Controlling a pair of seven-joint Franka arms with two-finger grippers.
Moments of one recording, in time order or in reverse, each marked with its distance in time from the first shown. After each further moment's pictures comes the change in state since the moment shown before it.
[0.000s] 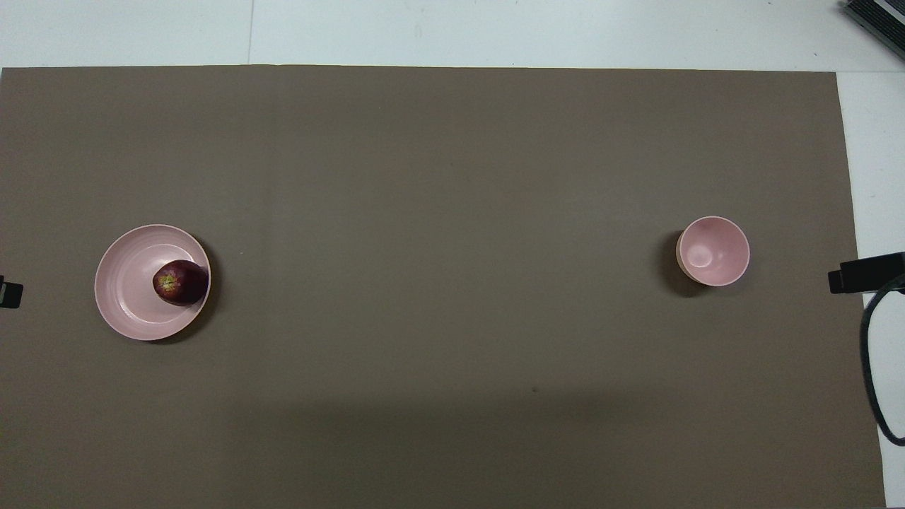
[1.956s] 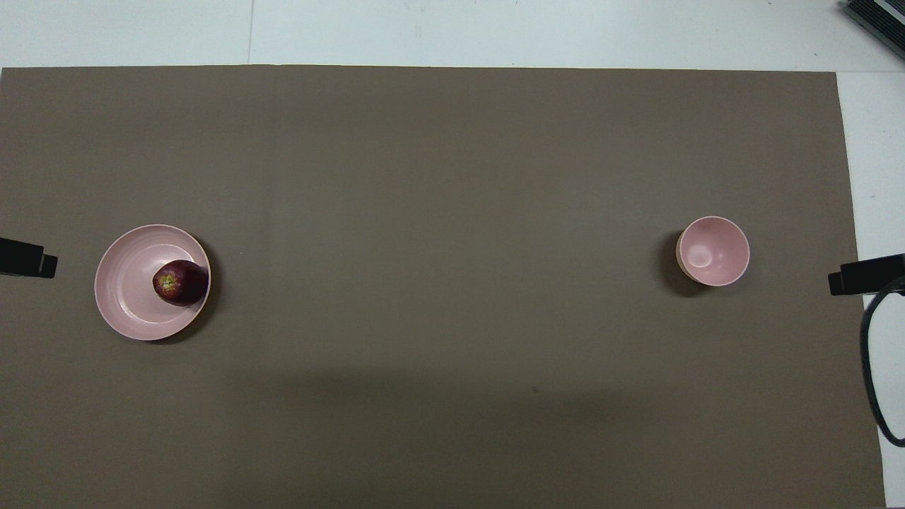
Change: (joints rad) left arm 0.000 0.081 -0.014 -0.015 0.000 0.121 0.000; right arm -0.001 -0.004 -0.002 -0.008 0.000 0.000 0.000
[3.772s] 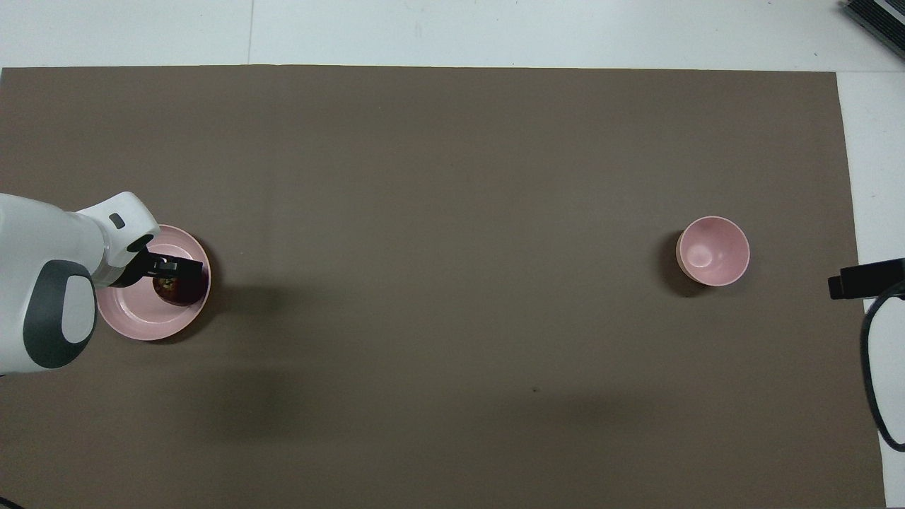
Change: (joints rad) left arm 0.016 0.103 0.016 -0.722 0.000 0.859 0.063; right arm 0.000 -0.010 0.000 -0.012 0.000 0.000 0.000
